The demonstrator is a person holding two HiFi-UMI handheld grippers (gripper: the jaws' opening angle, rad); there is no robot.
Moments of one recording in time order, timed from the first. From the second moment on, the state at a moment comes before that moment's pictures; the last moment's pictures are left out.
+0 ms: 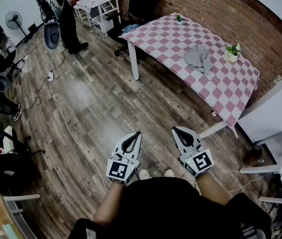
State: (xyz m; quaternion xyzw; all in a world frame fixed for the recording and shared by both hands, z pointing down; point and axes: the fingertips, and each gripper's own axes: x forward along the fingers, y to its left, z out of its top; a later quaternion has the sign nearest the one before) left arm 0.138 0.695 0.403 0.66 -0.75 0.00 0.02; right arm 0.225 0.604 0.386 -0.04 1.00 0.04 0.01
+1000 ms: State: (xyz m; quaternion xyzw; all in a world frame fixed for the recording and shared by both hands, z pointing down) left arm 0.111 0.692 0.417 0.65 -0.76 0.01 0.04; right arm 0.192 0.597 0.394 -0.06 1.00 0.05 0.01
